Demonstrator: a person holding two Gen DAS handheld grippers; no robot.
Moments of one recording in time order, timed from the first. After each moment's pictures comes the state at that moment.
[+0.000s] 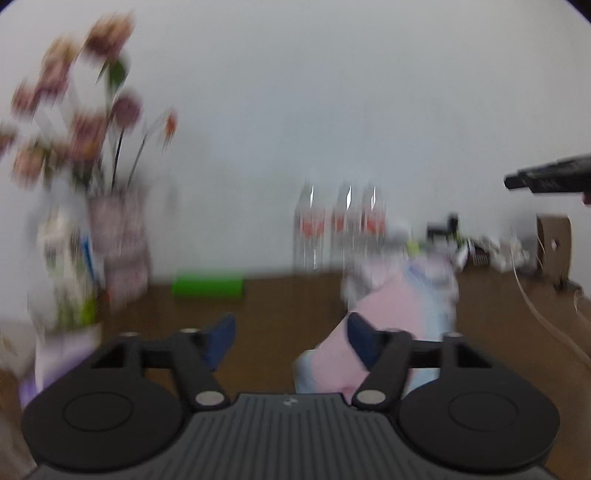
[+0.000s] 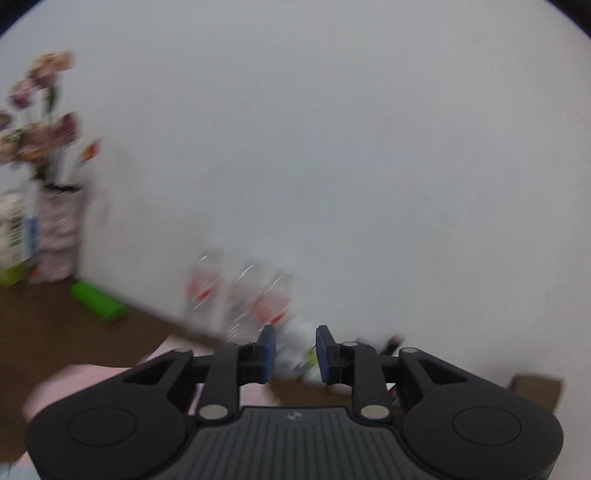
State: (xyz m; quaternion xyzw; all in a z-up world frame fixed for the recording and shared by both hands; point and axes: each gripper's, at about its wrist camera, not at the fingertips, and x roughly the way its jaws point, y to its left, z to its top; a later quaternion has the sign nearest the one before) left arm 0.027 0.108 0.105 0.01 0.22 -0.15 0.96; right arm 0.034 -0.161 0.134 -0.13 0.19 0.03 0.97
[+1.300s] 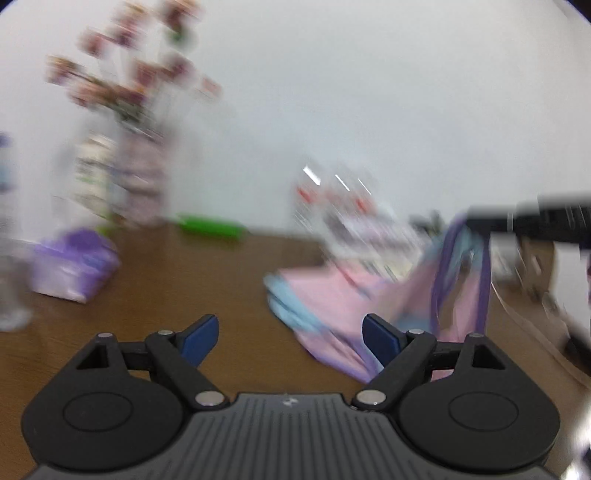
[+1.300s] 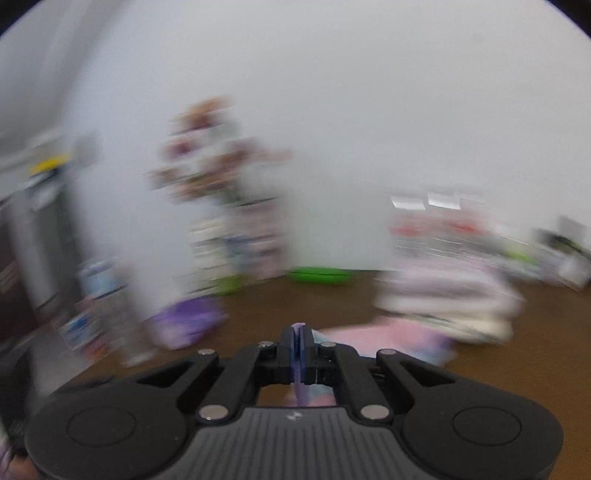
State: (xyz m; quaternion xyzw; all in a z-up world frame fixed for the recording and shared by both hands) left arm -0.094 0.132 0.072 -0.08 0.15 -0.09 0.98; right arm -0.086 -0.128 0.131 0.03 0.20 0.33 0.92
